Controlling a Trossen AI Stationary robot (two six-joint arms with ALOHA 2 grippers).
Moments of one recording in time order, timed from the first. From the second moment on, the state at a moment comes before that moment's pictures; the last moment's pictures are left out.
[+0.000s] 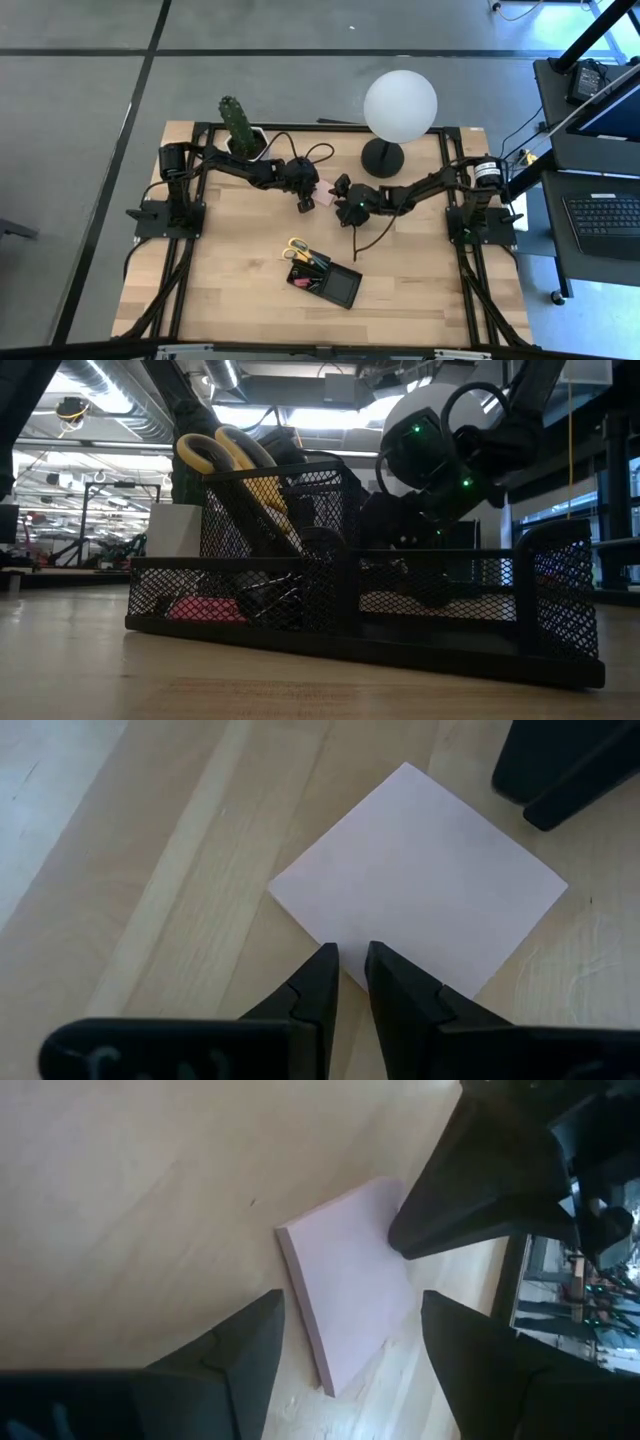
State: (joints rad) left arm 0.29 1.89 0.90 0.05 -0.05 0.01; right arm -0.08 1.87 0.74 0.44 0.33 -1.10
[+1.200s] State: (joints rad) left arm 0.29 1.89 0.90 0.11 -0.03 0.01; right arm -0.11 1.87 0.83 0.14 0.31 -1.08
